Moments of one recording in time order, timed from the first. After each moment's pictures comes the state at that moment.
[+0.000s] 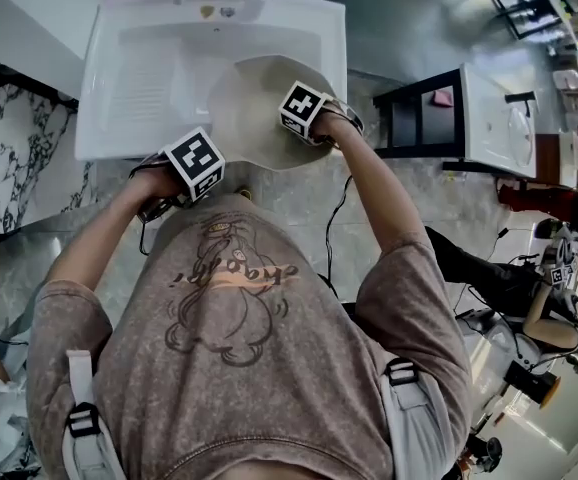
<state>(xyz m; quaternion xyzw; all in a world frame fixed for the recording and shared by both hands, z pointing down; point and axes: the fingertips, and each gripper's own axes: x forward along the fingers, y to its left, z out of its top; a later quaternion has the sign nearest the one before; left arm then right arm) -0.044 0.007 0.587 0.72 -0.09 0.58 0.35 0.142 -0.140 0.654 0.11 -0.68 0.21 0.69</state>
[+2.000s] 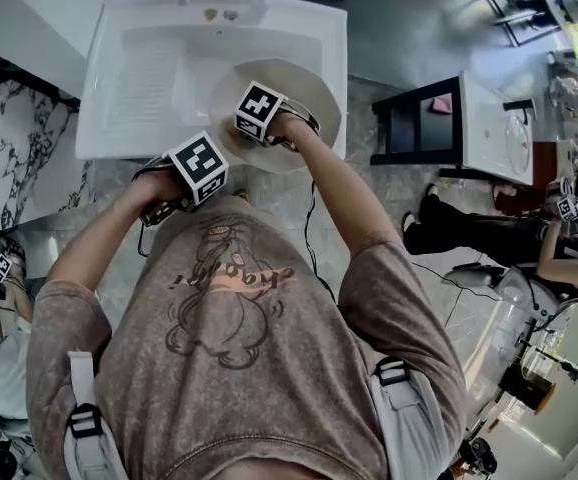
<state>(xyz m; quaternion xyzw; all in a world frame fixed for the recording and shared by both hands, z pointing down) -0.039 0.013 0.587 0.73 -0.09 0.58 0.36 0.020 -0.128 0.653 0.06 -0.75 0.21 0.62</state>
